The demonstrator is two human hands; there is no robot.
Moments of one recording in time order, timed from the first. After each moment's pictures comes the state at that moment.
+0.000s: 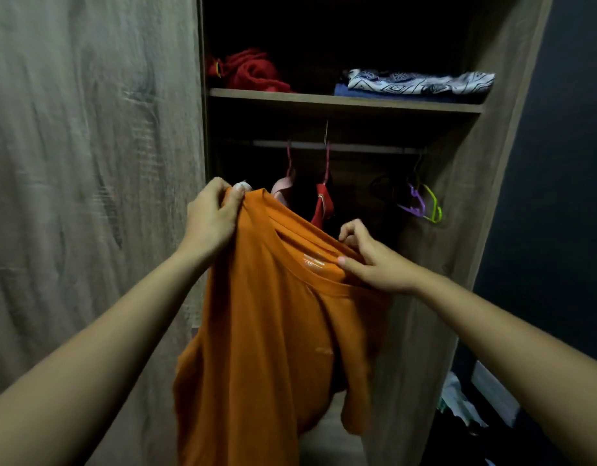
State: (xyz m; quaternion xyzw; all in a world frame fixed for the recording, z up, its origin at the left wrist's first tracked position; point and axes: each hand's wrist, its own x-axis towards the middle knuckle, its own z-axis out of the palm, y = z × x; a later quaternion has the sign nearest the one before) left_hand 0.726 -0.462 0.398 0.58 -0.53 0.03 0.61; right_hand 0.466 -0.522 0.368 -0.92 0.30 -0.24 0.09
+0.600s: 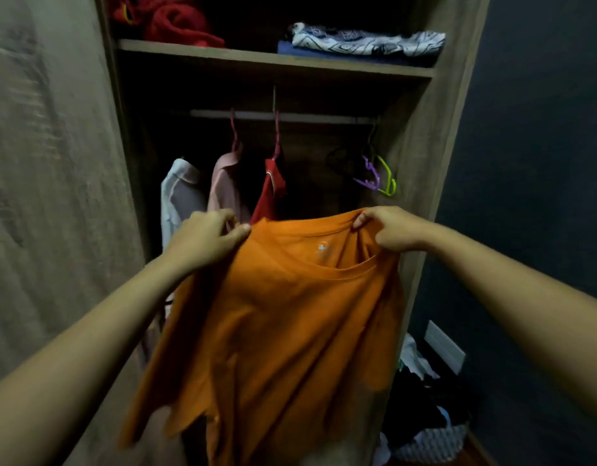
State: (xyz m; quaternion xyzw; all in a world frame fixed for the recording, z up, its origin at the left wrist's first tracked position) left_hand 0.689 -0.526 0.358 0.62 -0.72 0.08 0.31; right_hand 0.392 -0.548 0.400 -0.81 0.56 -0.14 0.12
